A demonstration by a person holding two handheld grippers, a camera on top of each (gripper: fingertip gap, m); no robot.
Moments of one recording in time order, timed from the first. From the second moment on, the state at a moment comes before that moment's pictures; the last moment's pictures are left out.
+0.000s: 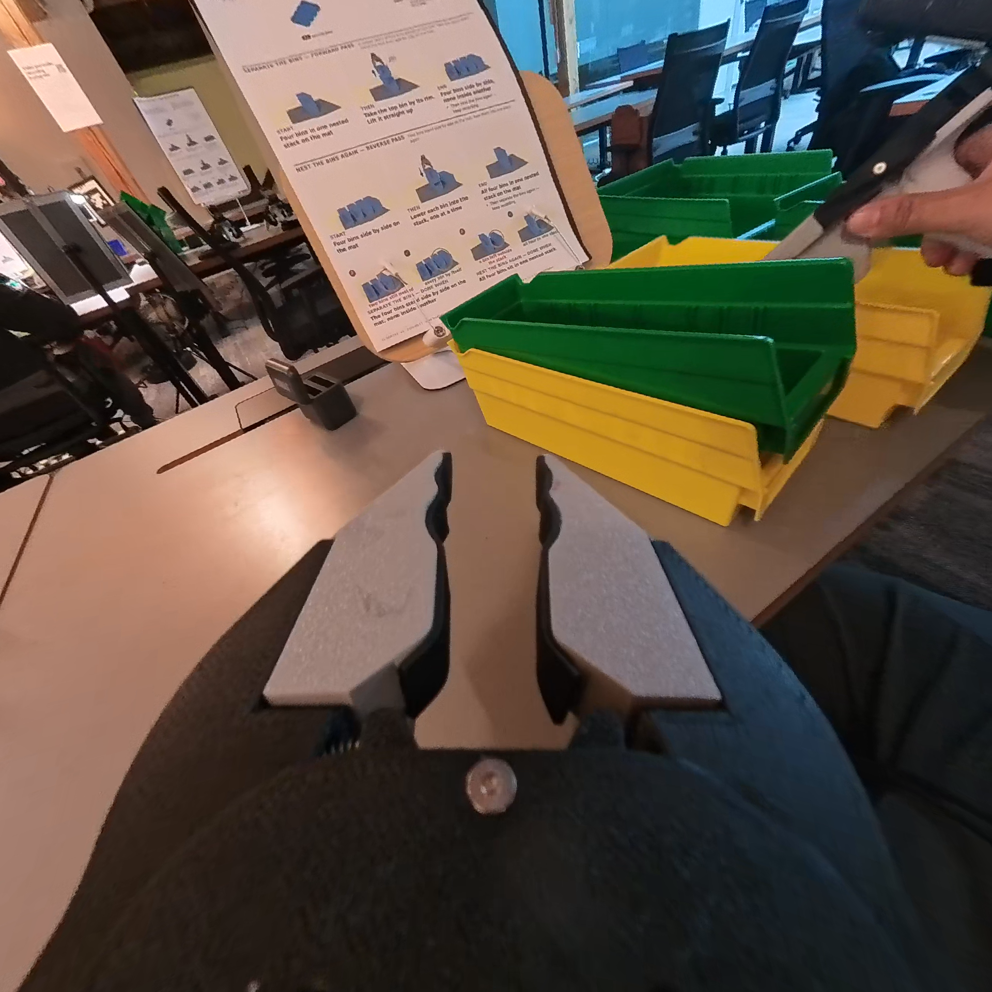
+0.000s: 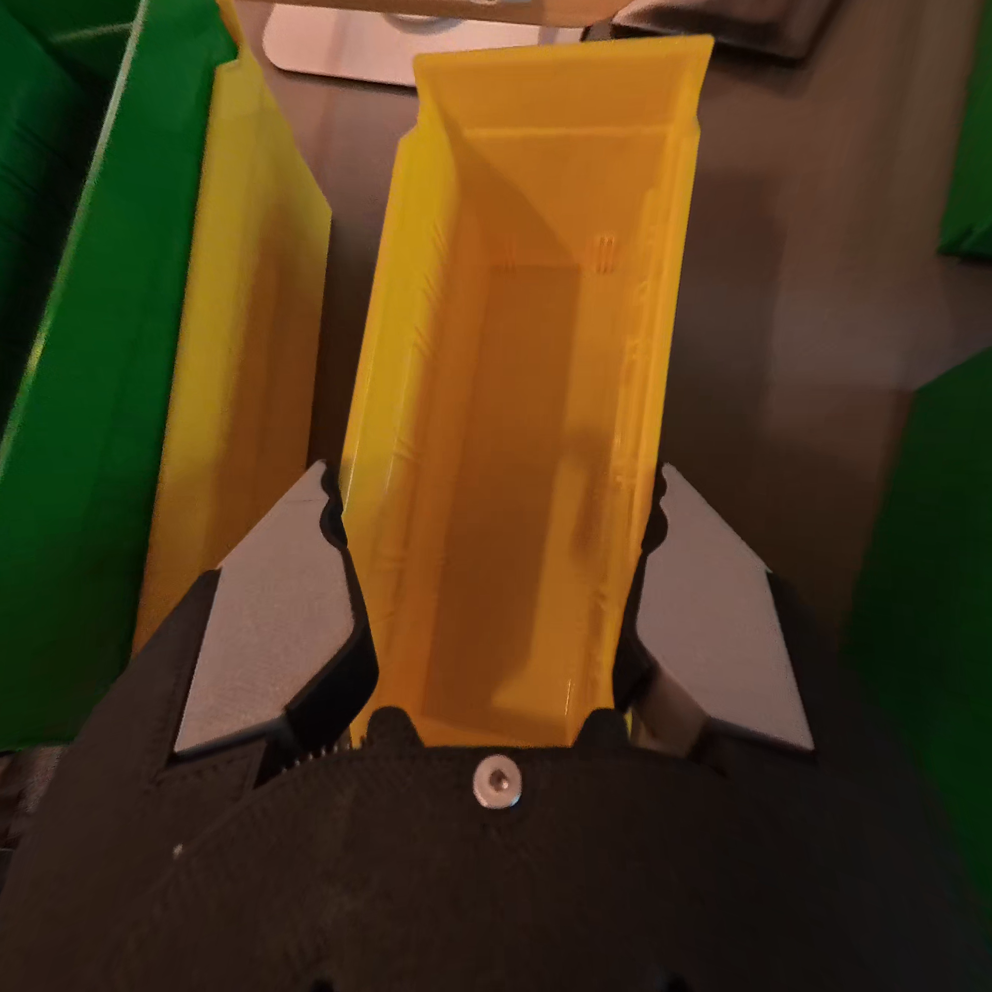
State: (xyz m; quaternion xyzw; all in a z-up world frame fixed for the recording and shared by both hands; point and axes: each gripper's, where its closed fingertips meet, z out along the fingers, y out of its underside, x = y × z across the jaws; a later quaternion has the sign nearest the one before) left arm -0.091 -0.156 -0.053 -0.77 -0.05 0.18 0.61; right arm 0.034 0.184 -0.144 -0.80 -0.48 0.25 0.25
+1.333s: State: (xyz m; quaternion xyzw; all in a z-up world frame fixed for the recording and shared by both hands) left arm -0.064 -0.109 -0.086 -0.79 -0.10 0.09 0.60; right arm 0.131 0.184 -0.057 -0.71 -0.43 0.41 0.38
